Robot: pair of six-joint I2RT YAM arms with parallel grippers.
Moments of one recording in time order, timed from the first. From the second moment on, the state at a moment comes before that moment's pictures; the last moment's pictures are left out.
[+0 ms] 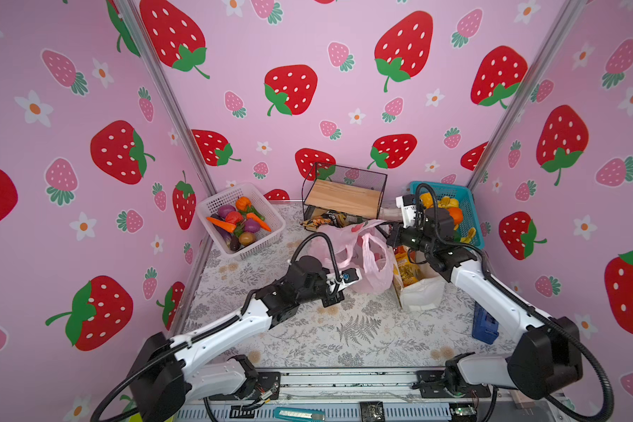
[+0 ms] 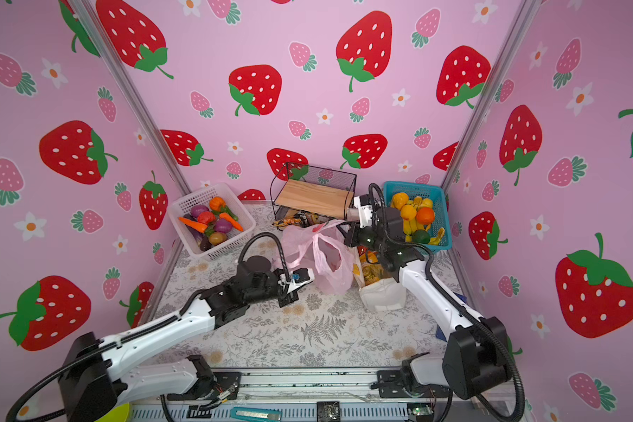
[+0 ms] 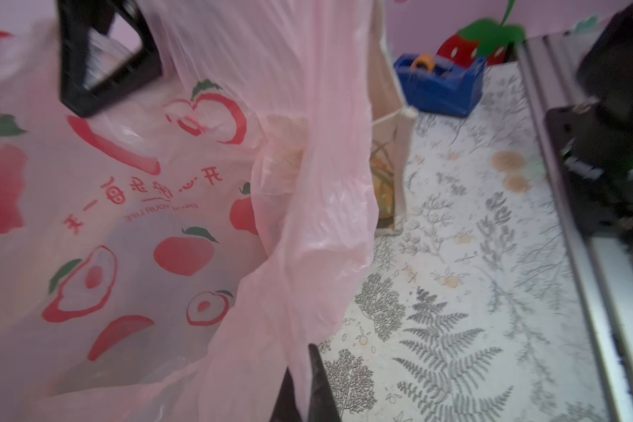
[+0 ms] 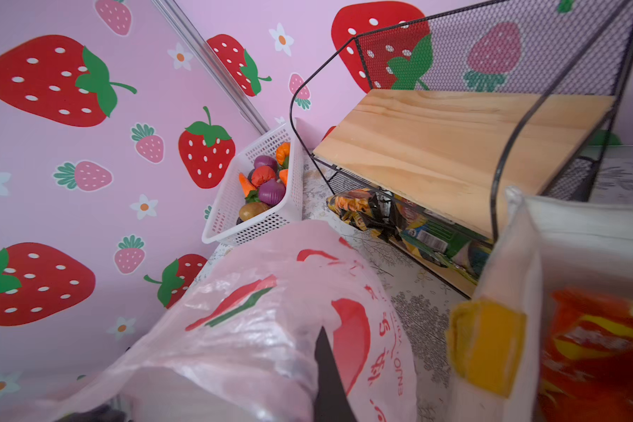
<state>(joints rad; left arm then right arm) -0.81 1.08 0.76 -0.06 0.31 0.49 0.43 1.31 1.06 -0.06 -0.46 0.36</state>
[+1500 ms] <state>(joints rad) -0.60 1.08 0.84 0.00 0.35 -0.16 0.48 1.23 0.95 -0.13 -0.33 0.24</state>
